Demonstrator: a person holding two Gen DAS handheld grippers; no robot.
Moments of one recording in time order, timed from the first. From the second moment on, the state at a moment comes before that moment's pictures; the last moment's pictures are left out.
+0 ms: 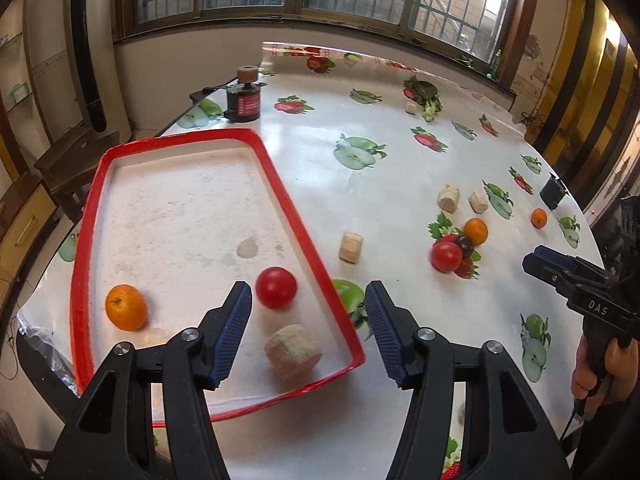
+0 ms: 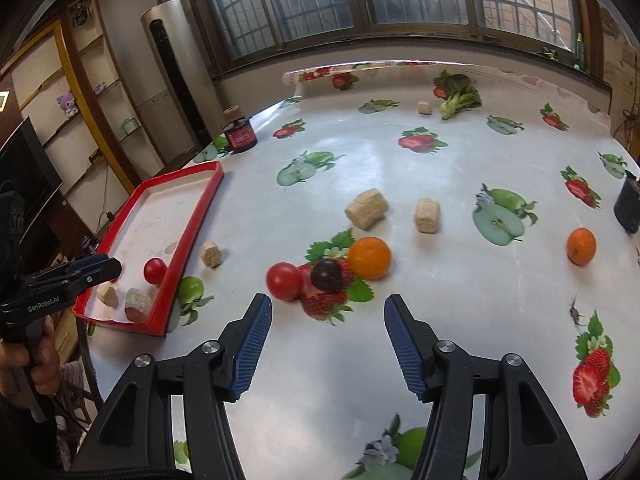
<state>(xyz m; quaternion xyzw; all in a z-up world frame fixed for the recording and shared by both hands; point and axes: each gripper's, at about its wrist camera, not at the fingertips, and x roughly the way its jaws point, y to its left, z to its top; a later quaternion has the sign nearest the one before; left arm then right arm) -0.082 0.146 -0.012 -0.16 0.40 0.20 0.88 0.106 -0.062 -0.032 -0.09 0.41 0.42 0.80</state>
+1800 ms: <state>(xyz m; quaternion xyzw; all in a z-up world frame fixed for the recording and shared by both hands) 0.030 0.084 -0.050 -0.13 0.44 0.09 0.88 0.204 -0.031 -0.062 -0.07 0.43 0.37 0.82</state>
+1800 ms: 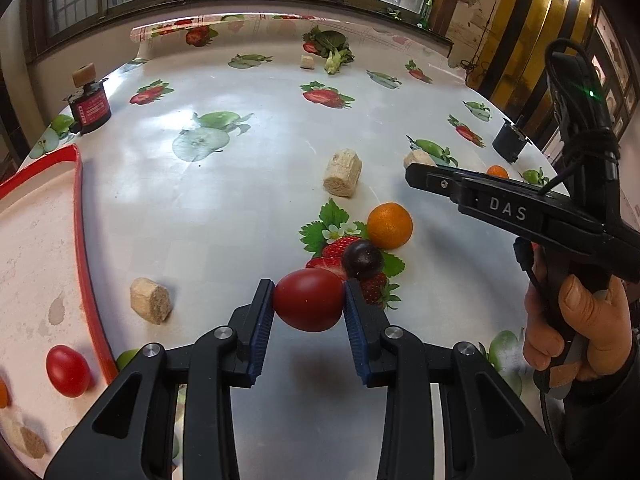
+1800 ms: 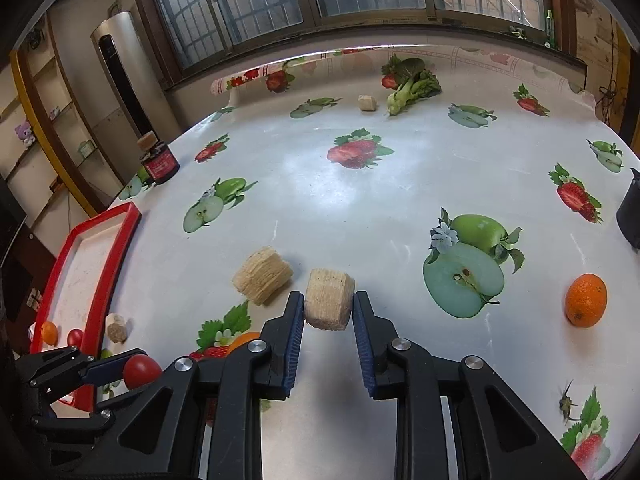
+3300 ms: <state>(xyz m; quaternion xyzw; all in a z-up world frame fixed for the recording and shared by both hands) -0.099 0.194 -0.017 -0.20 0.36 0.23 0.88 0.056 0.064 -0.002 -0.11 0.37 0.50 0.78</state>
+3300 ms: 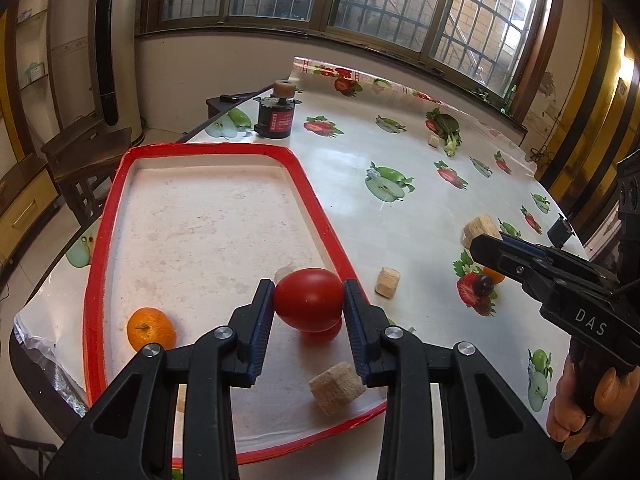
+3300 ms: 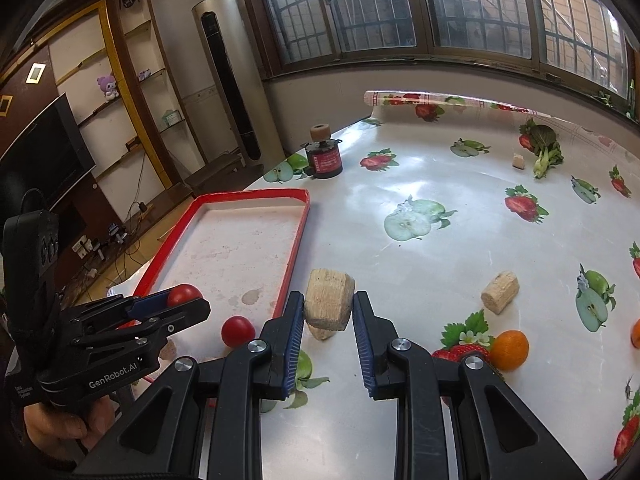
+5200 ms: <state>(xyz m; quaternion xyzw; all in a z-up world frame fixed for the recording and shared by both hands) -0.113 0.293 -0.063 -0.24 0.44 0.31 0.81 0.024 0.208 -0.087 -0.19 0.43 0.56 0.68</state>
